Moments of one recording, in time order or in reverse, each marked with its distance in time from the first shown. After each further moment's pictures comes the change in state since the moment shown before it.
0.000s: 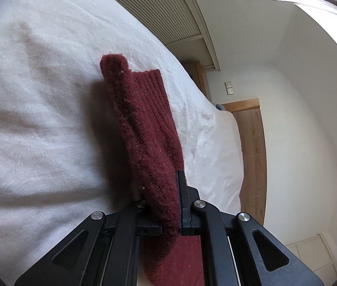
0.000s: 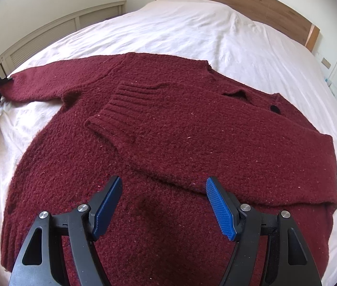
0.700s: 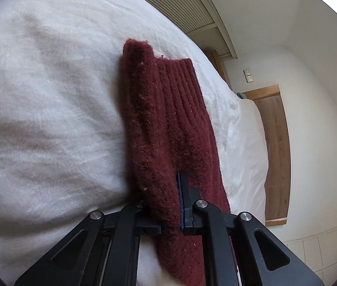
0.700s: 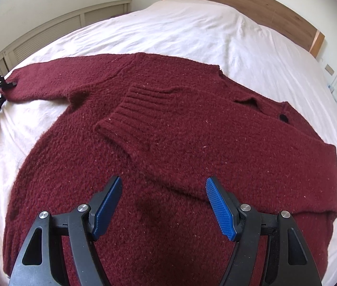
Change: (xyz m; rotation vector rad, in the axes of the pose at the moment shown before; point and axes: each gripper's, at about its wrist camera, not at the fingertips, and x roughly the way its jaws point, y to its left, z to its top) left arm 0.036 -0.003 0.004 0.051 0.050 0.151; right arm 0.007 0.016 0.010 -0.033 0.003 0.003
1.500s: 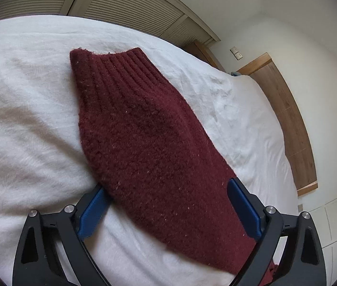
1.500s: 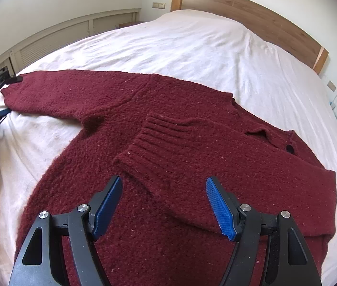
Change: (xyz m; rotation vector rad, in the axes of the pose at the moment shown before) left arm 0.030 -0.051 -0.050 0.284 -0.011 0.105; right arm -0.003 0.026 0.033 -0.056 -0.071 -0.009
